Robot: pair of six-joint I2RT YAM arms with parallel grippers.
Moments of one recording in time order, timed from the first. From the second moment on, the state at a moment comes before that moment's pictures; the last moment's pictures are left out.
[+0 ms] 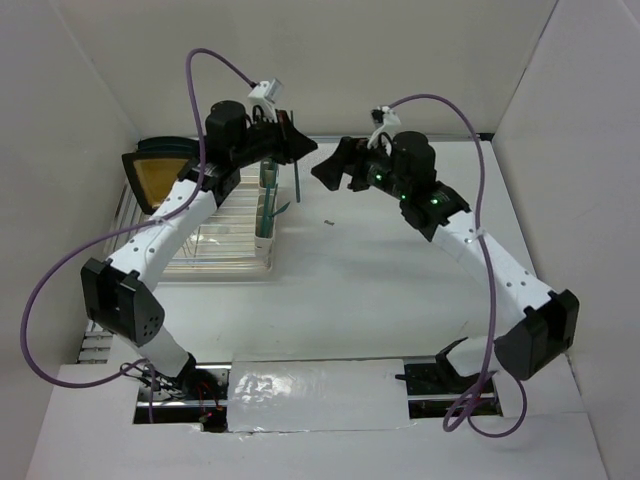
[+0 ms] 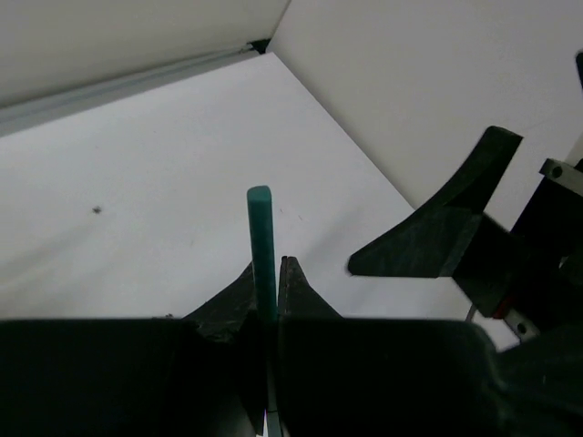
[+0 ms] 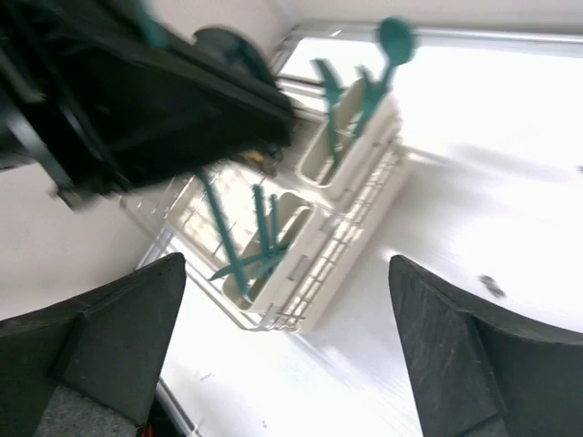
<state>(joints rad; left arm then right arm) -0.41 1.62 1.61 -0.12 0.47 -0.44 0.52 1.38 1.34 -0.11 -0.26 0.49</state>
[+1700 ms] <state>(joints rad) -0.27 1.25 0.90 0.28 0.48 -0.19 0.42 1.34 1.12 -0.26 0.00 0.56</state>
